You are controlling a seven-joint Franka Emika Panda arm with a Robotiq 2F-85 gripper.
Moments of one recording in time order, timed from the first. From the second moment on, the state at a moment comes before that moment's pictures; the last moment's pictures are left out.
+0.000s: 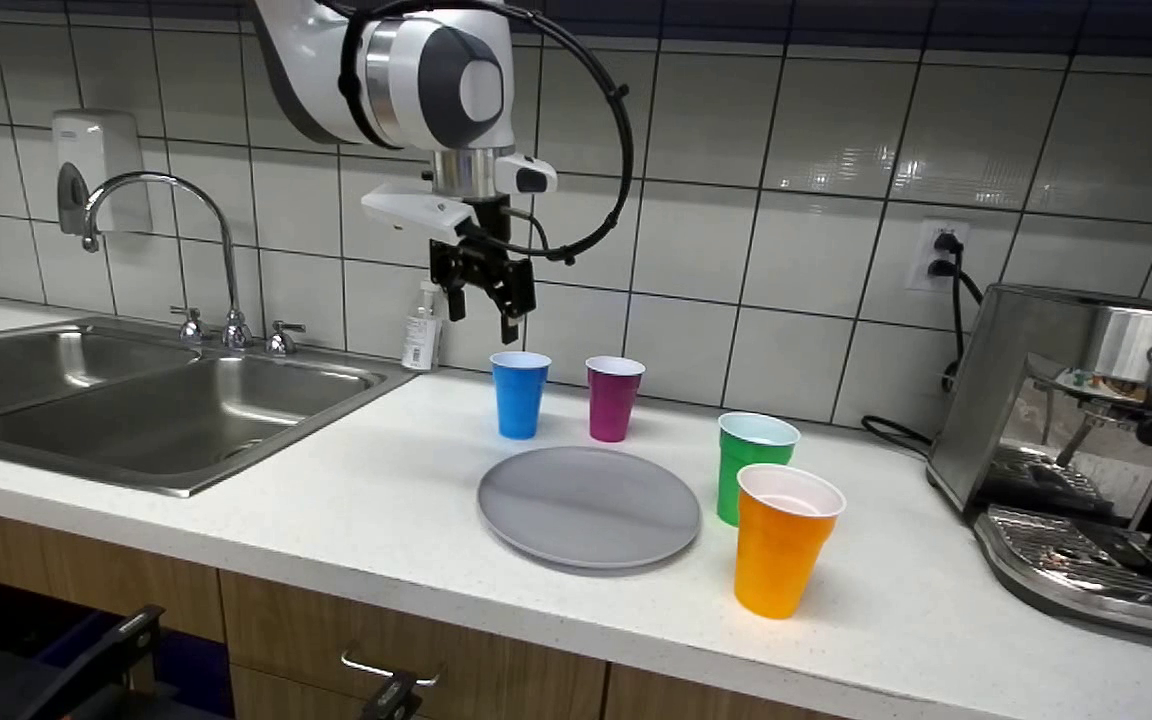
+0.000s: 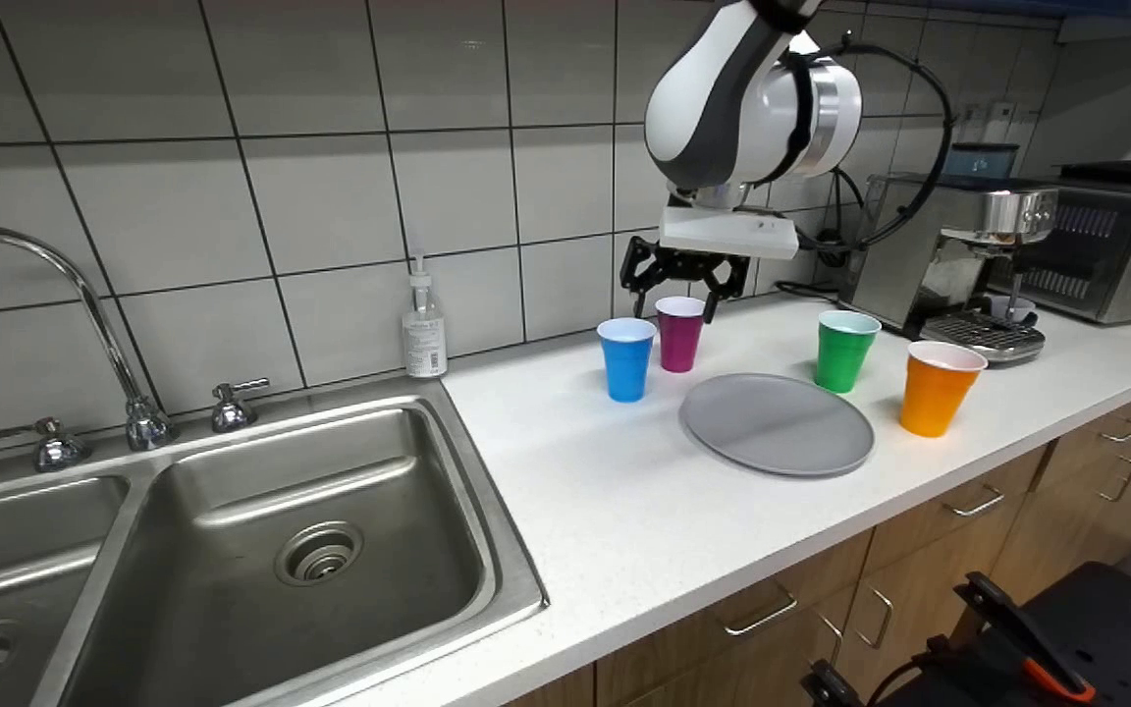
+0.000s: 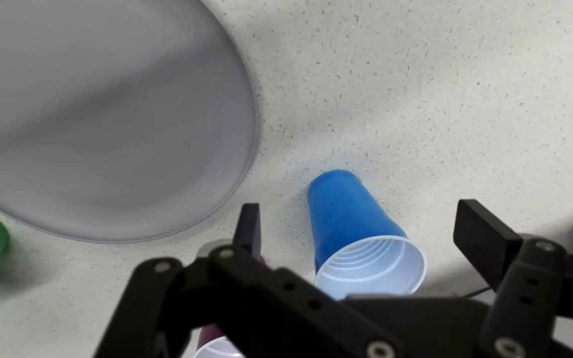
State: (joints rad) arm 0.00 0.12 -0.04 -2.34 0.03 2.73 0.30
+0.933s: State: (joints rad) arm 0.06 0.38 -0.13 -2.07 0.03 2.72 0.49
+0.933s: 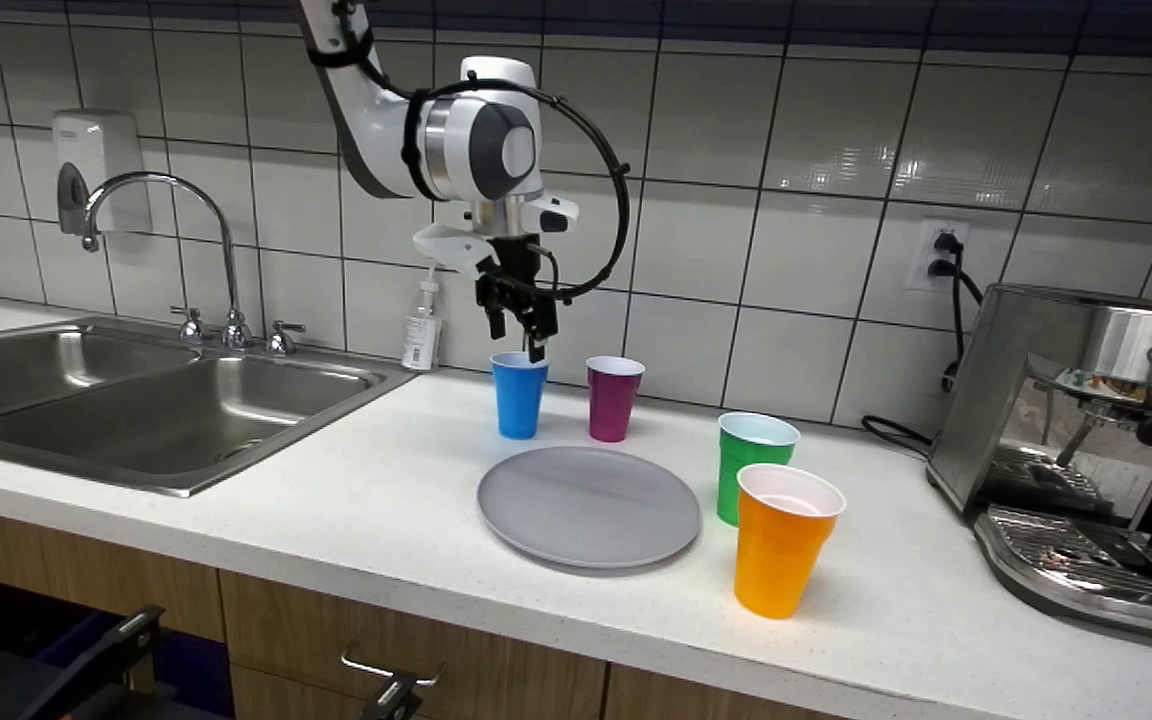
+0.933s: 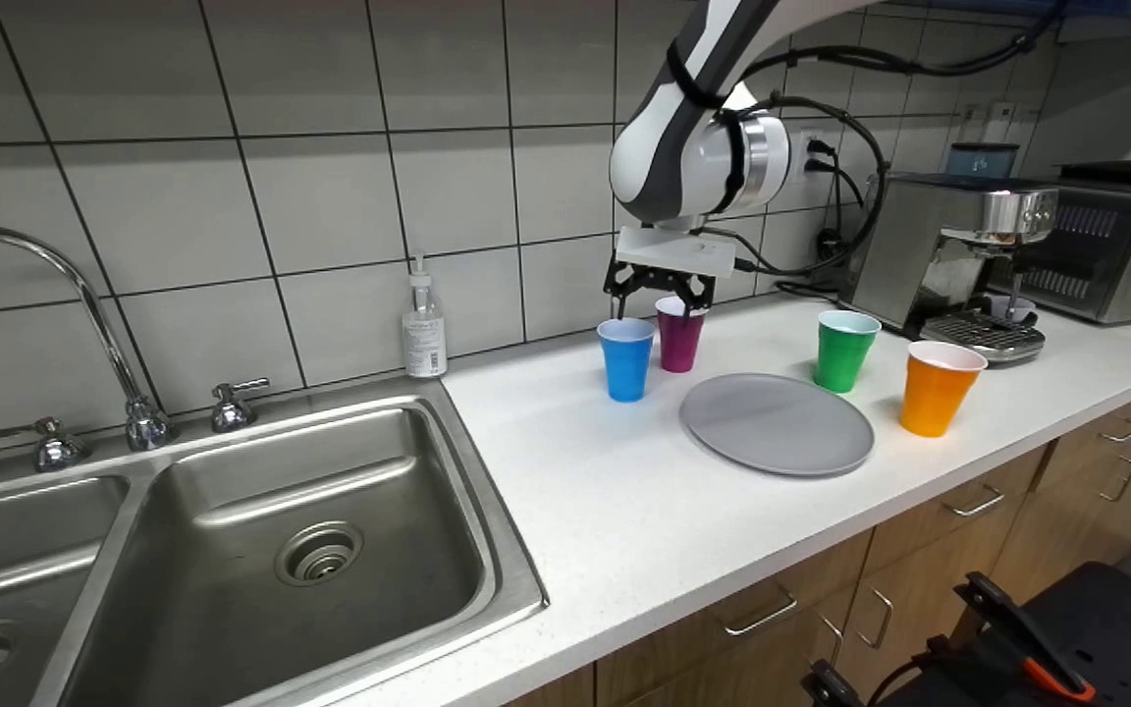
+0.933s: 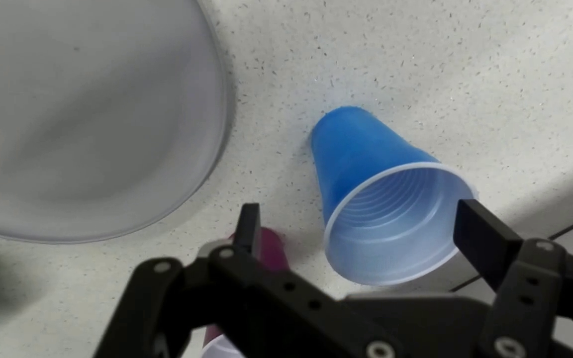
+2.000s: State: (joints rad) arm 0.11 0.53 -0.19 -1.93 0.03 2.68 0.59
